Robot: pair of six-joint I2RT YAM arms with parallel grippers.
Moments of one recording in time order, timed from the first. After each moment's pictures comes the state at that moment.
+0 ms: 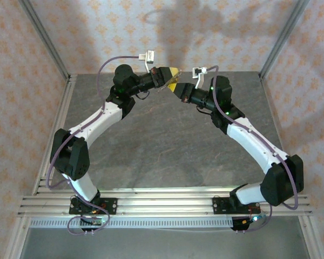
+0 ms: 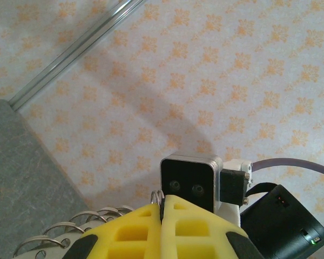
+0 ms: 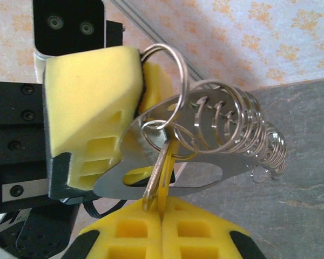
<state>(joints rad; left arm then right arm) -0.41 1.71 1.42 0.52 0.73 -1.06 0.45 1.38 1.17 0.13 -0.58 0.75</state>
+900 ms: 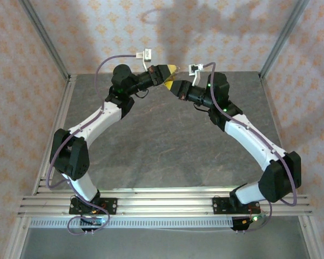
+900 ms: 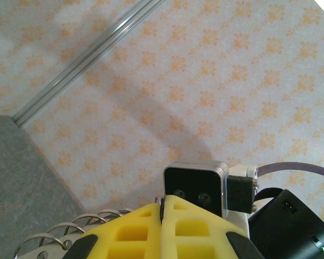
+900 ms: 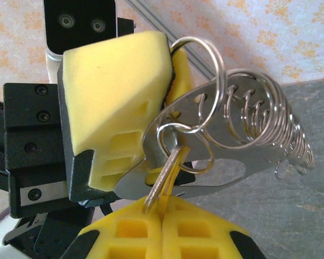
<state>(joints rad) -0.40 1.71 1.41 0.56 0.70 -1.07 0.47 1.41 1.23 0.11 -0.60 0.76</state>
